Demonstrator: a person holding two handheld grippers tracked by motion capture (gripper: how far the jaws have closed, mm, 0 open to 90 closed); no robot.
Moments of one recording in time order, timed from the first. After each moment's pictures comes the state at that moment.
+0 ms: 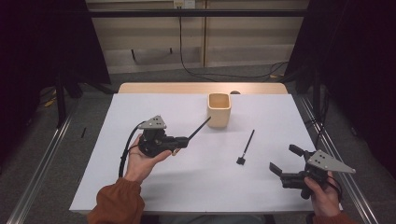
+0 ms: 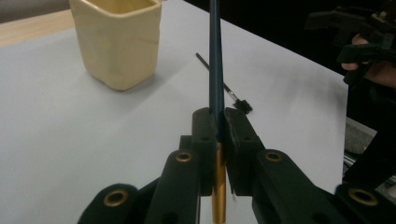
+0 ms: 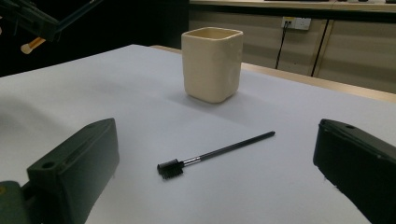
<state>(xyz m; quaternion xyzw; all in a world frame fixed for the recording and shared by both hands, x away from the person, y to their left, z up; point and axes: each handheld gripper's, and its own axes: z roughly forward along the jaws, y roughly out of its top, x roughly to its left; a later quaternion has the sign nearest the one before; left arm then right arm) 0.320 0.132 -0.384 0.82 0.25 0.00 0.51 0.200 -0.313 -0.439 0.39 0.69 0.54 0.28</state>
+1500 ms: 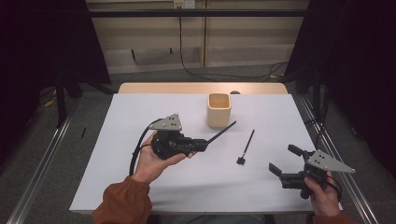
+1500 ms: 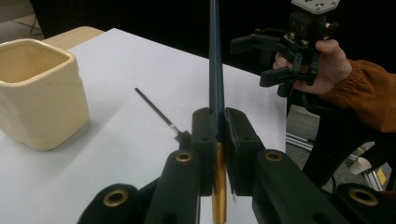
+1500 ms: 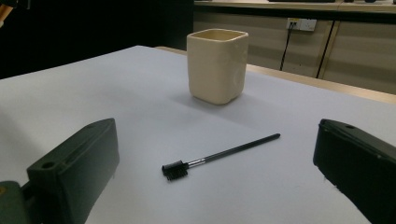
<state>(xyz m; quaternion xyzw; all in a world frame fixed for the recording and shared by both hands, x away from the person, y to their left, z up) 0.300 0.092 -0.351 0.83 0.15 -0.03 0.54 0.200 -0.312 -0.438 0.39 0.69 0.55 0.27</state>
